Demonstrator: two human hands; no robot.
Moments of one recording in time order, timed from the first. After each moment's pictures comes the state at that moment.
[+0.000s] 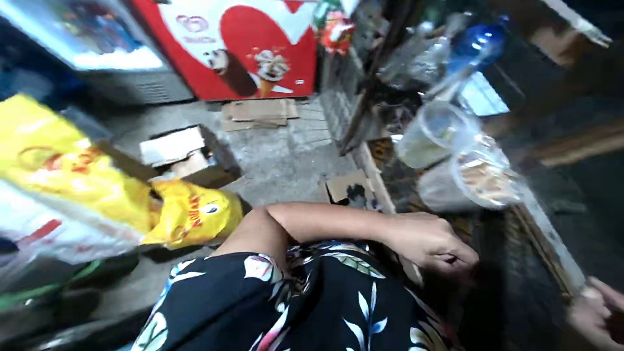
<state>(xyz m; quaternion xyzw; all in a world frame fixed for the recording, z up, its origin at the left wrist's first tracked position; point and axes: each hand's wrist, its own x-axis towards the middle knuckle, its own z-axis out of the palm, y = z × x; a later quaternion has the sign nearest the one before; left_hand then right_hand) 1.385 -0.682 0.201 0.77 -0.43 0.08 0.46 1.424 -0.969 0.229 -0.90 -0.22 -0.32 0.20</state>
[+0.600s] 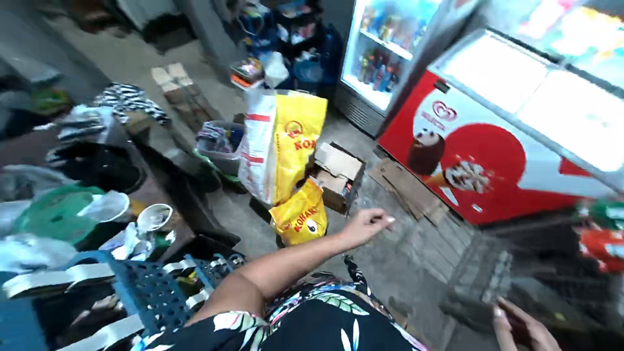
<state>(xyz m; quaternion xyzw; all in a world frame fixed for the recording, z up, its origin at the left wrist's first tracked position) 1.111 -0.324 0.111 0.60 0.38 0.42 0.56 1.417 -0.460 0.163 -0.67 -0.67 0.09 0.32</state>
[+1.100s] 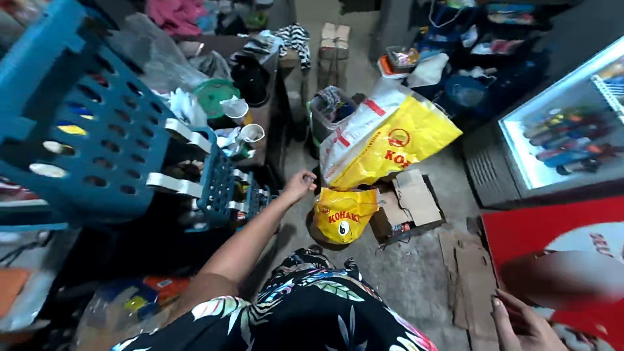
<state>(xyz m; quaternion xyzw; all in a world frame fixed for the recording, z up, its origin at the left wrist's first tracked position) 0.918 -0.388 0.044 0.17 0.80 0.47 0.35 1.374 -0.174 0.130 -0.41 -0.87 0.22 0.16</state>
